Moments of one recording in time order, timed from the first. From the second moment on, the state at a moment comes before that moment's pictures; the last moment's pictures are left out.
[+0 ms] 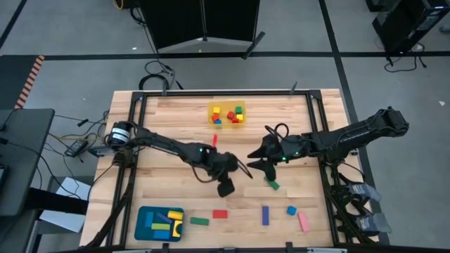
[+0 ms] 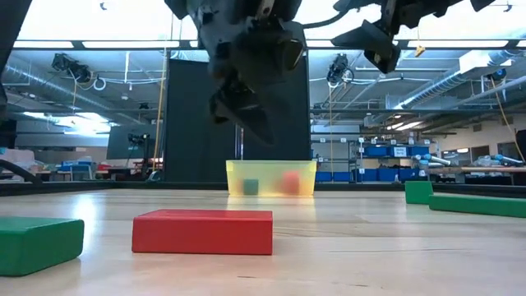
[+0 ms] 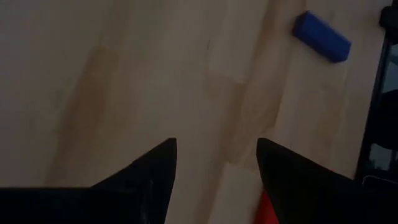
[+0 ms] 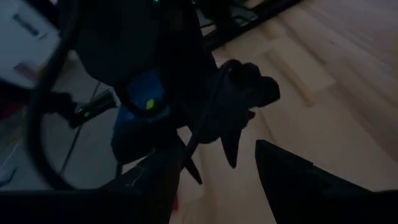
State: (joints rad) left arm -0.17 1.89 1.40 -0.52 0.12 -0.59; right arm 0.20 1.17 0.74 0.02 0.10 0.60
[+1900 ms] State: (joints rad) left arm -0.48 1.88 1.40 -0.76 -0.08 -0.42; right arm 0.34 1.24 0.74 0.30 0.45 0.92
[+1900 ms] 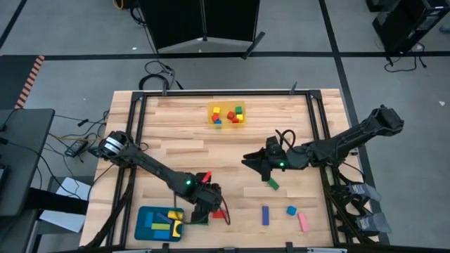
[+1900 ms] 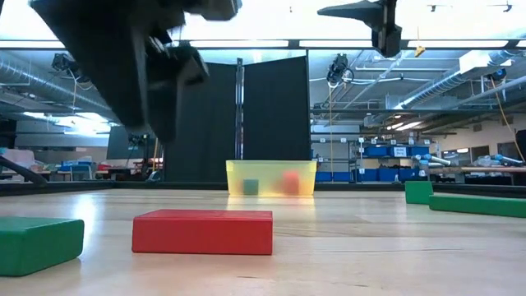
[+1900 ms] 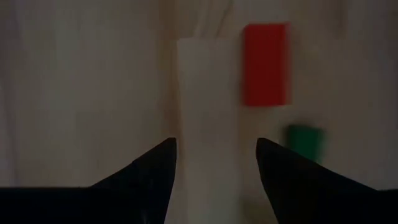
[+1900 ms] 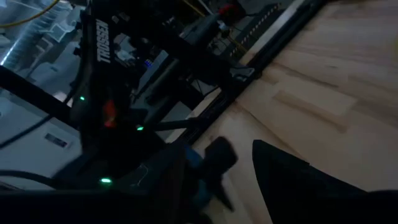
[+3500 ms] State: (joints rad) left arm -0.54 1.99 1.40 -0.55 -0.18 -0.64; right arm 0.46 1.20 0.74 0.33 0.20 0.65
